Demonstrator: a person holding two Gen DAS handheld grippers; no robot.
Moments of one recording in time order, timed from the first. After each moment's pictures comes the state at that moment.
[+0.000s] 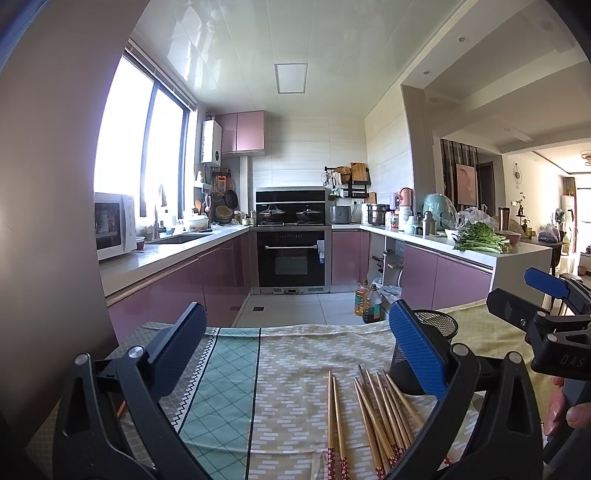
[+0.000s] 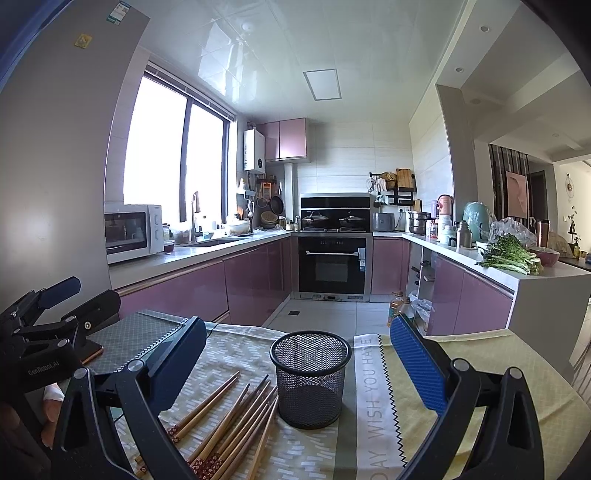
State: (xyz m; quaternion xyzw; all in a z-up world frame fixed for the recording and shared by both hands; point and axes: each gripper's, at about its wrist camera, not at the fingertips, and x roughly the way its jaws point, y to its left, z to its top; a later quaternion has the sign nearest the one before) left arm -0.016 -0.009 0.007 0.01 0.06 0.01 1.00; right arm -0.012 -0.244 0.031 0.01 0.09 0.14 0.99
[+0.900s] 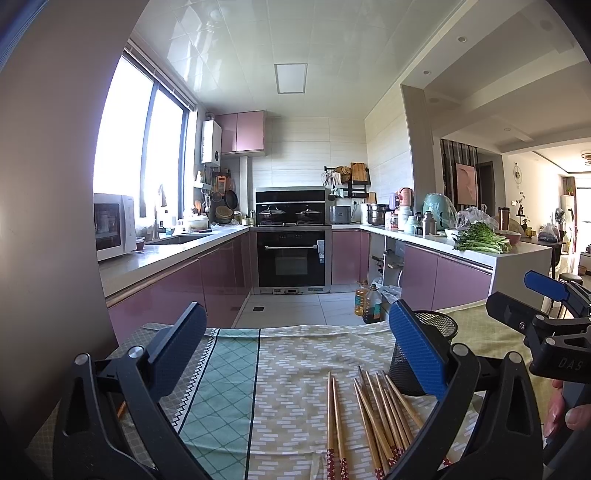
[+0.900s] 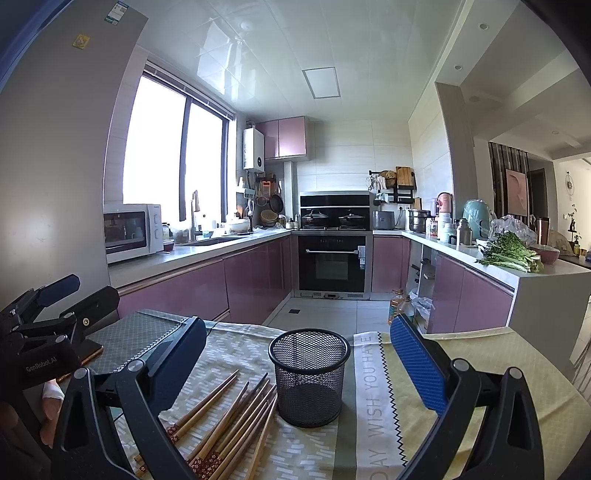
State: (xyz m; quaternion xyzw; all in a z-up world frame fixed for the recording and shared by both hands) left arm -0.017 -0.009 0.008 0.01 0.06 0.01 1.00; right arm -0.010 -0.245 0.031 0.01 0.09 0.14 0.99
